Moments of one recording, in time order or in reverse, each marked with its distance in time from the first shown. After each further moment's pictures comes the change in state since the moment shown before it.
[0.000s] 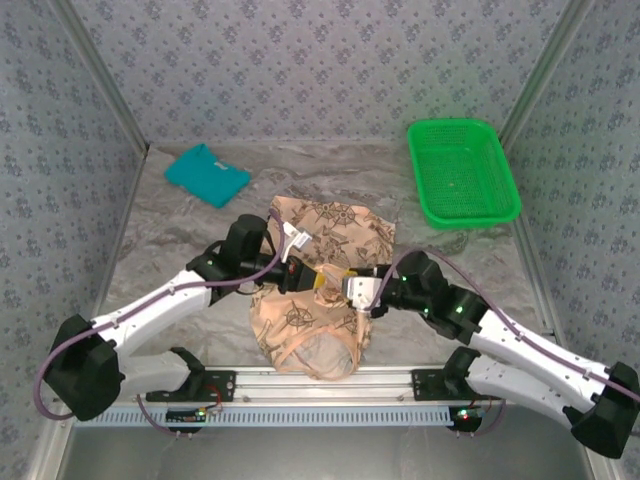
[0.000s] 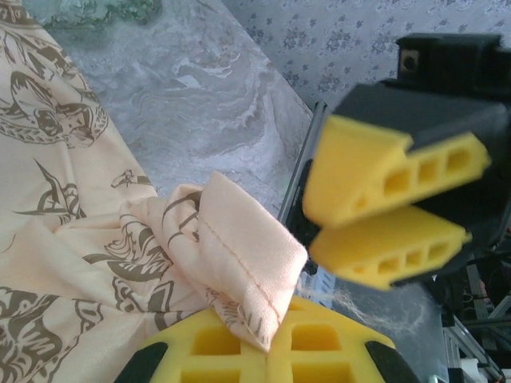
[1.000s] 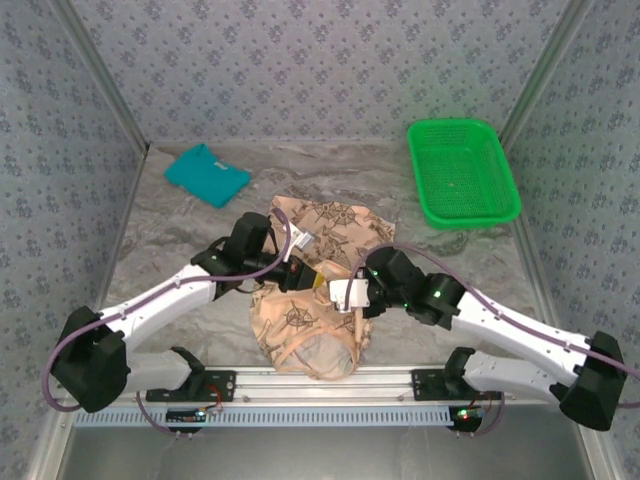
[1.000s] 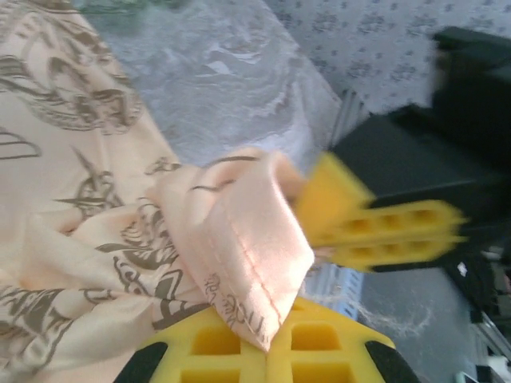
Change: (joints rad) left arm 0.027 0.049 0.022 -0.064 -0.048 0.088; right arm 0.055 0.154 0.139 -0.232 0.163 -0.047
